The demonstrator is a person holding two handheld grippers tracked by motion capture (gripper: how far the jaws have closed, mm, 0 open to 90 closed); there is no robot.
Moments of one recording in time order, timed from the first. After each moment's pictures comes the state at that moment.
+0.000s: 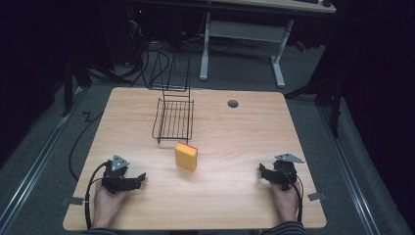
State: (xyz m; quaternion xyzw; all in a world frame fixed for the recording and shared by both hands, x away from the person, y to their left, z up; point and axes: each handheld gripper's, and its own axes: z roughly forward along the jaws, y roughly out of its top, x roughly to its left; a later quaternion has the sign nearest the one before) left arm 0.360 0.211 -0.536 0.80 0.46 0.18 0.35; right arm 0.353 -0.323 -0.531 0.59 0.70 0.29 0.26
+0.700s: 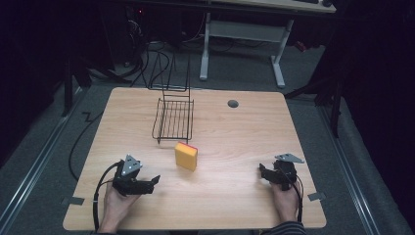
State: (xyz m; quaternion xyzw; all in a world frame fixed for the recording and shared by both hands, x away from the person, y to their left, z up) left arm 0.342 0.167 -0.499 0.81 0.39 0.18 0.40; right arm 0.353 -0.323 -0.530 0.59 0.70 0.29 0.26
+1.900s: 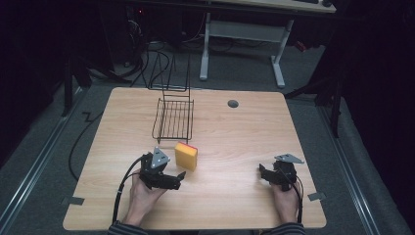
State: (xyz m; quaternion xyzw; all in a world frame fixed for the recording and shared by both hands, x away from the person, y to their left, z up) left arm 0.353 0.095 -0.479 0.81 0.36 0.18 0.42; right arm 0.351 -0.322 -0.531 0.59 0.70 0.29 0.26
